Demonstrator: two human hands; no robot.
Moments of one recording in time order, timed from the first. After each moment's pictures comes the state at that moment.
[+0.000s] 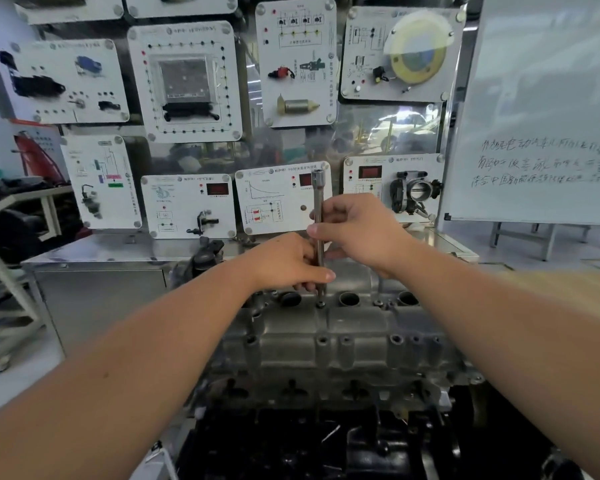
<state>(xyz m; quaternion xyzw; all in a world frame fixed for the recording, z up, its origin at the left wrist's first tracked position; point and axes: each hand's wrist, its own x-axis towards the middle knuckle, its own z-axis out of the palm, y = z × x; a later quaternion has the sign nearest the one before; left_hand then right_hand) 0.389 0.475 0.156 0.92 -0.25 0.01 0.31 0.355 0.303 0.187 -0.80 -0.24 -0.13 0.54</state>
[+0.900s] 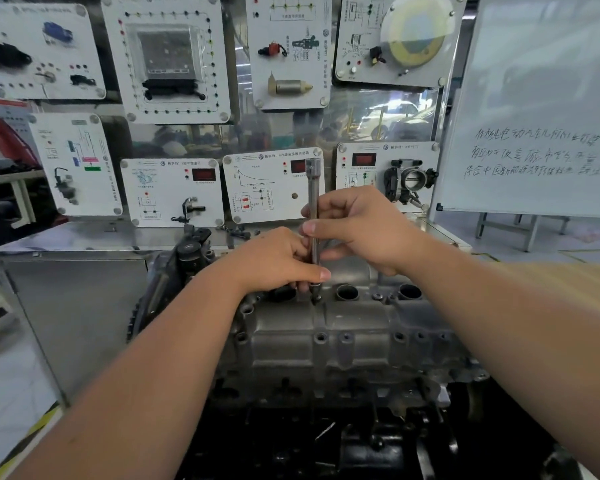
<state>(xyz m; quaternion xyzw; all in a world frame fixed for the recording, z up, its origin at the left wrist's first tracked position) 0.389 0.483 0.143 0.90 -0.28 0.02 0.33 0.361 0.298 0.175 -0.74 -0.29 -0.04 0.60</state>
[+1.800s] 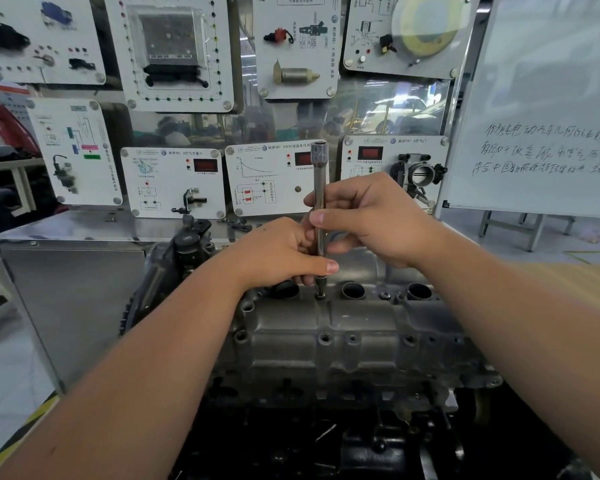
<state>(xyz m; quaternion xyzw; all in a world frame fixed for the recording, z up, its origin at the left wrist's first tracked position) 0.397 0.485 0.137 0.86 -0.31 0.01 0.40 0.365 0.294 0.177 -0.75 -0.33 -0.05 0.58</state>
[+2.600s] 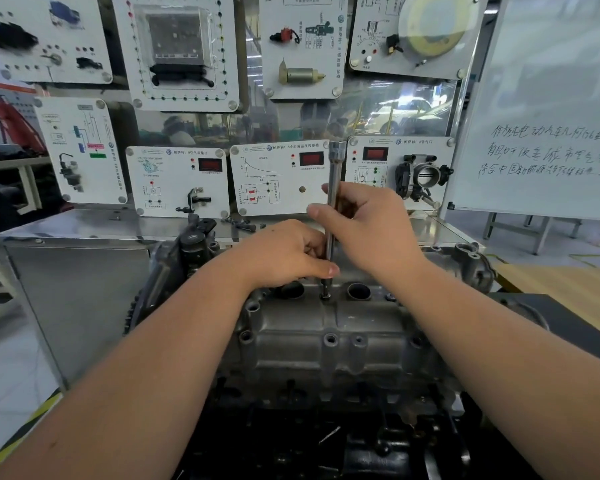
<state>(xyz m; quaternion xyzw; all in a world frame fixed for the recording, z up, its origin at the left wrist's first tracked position) 0.387 0.479 0.146 0.92 -0.27 0.05 0.28 0.369 0.316 0.155 -0.79 -0.26 -0.34 0.43</state>
